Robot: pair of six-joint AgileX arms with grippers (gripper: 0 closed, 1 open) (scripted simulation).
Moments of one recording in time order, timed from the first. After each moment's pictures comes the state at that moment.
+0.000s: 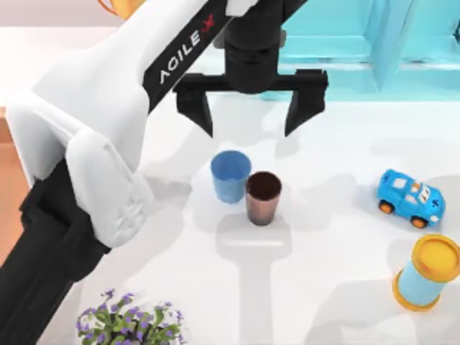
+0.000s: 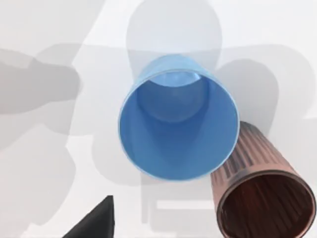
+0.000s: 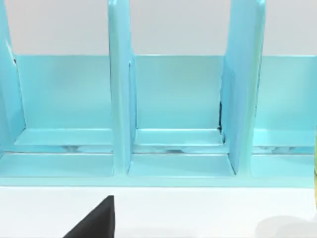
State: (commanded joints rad) left arm -0.67 2.66 2.88 -1.78 0.01 -0.64; right arm 0.00 0.00 0.00 0.00 0.00 0.00
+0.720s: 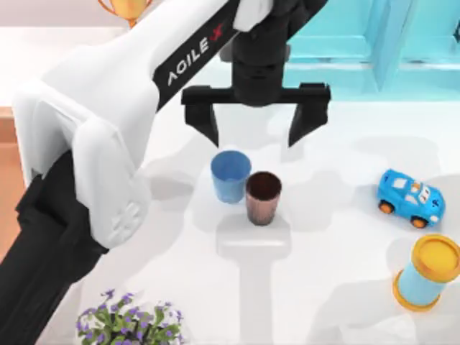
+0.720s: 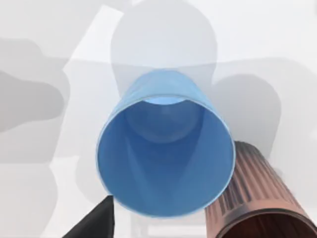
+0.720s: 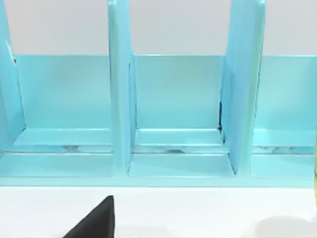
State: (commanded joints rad) left arm -0.67 2.64 2.73 -1.66 0.01 -0.64; right arm 0.00 0.00 0.00 0.00 0.00 0.00
